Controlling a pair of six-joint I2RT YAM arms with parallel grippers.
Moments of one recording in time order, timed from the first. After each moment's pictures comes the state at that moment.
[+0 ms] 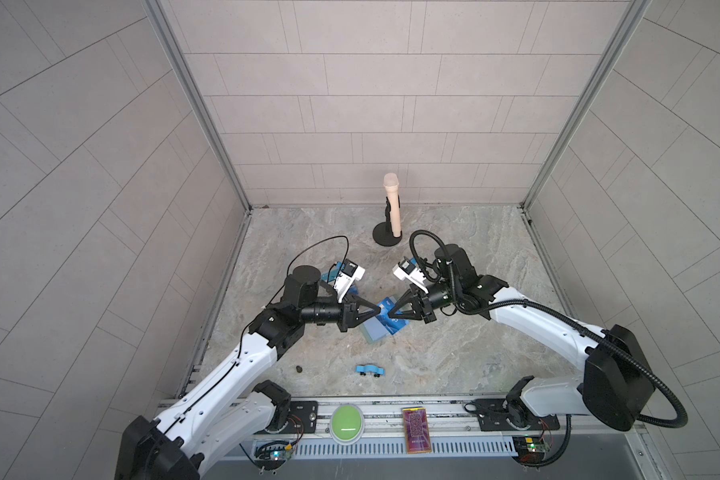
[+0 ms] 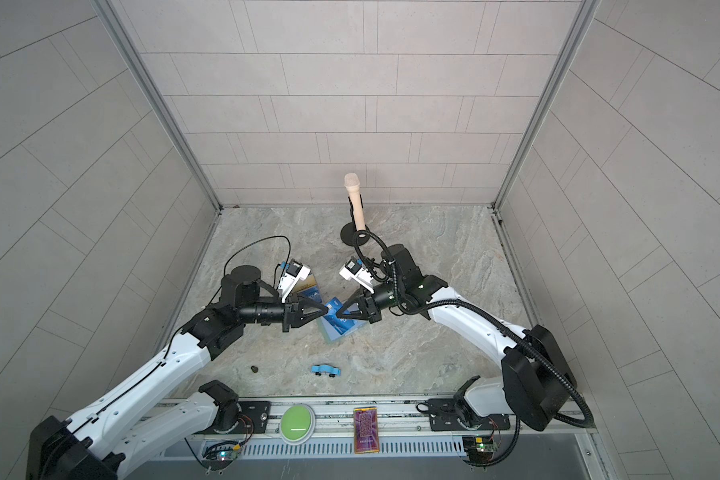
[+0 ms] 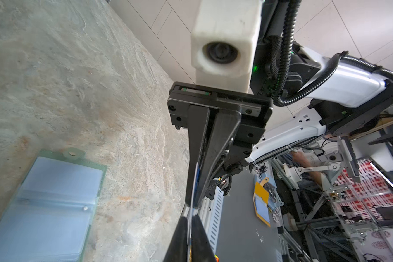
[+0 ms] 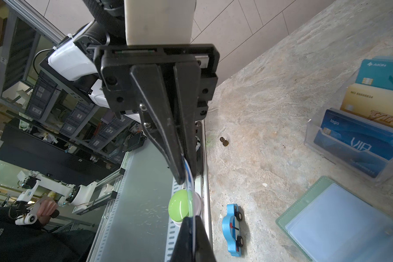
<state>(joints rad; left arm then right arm) -0.51 0.92 0.67 -0.18 0.87 -0.41 0.58 1.36 0.93 -0.21 -1.11 0.10</state>
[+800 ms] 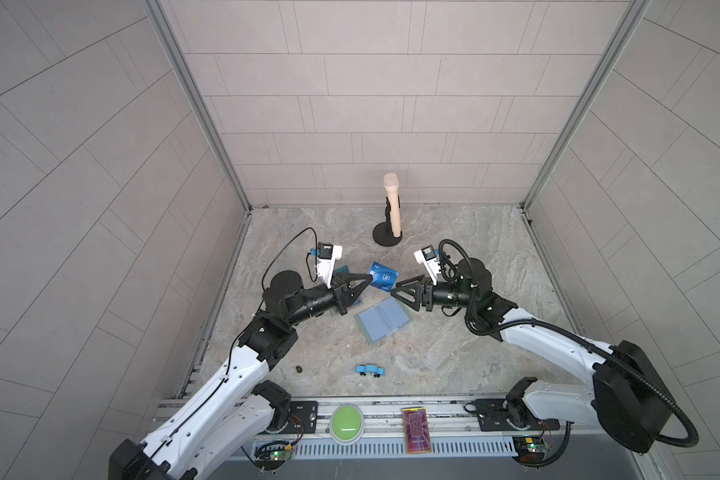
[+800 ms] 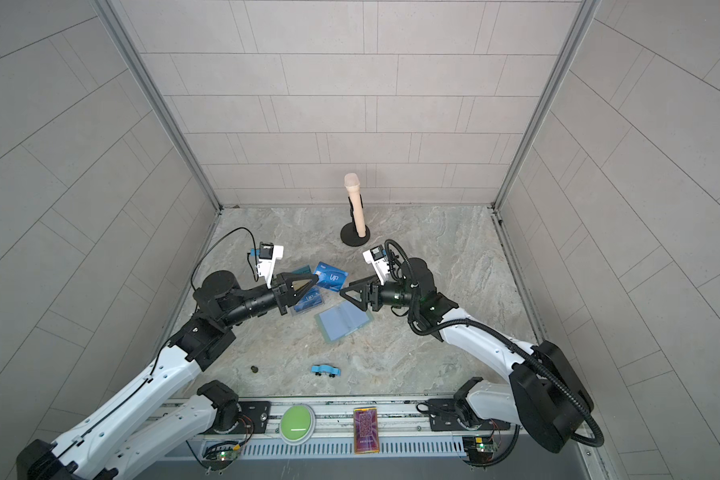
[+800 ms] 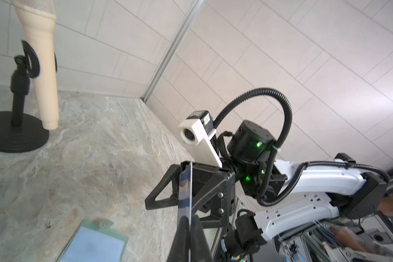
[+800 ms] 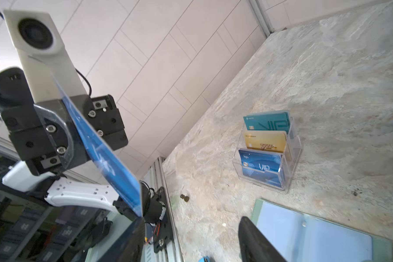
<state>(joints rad) -0.52 0.81 0.63 0.15 0.55 -0.61 0.56 1.25 0.66 0.44 -0.71 0.67</state>
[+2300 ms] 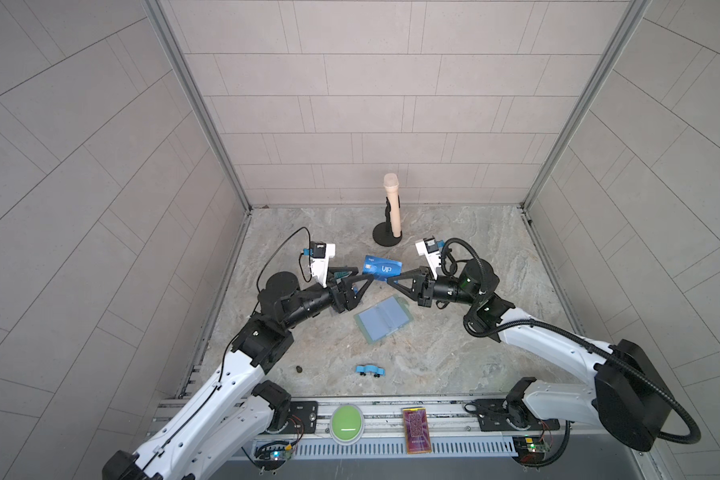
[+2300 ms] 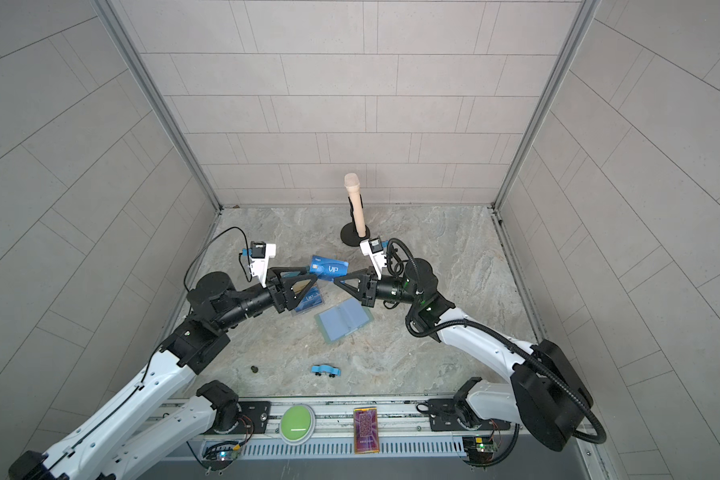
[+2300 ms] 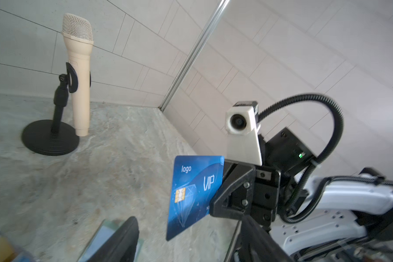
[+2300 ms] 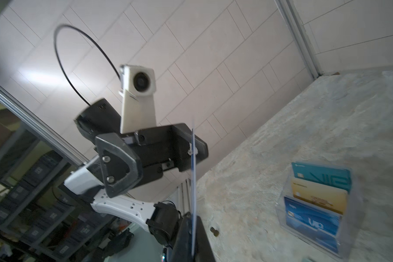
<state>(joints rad) -0.49 0.76 0.73 -0.09 0.46 -0.50 0.60 1.21 0.69 0.55 -0.75 0.68</state>
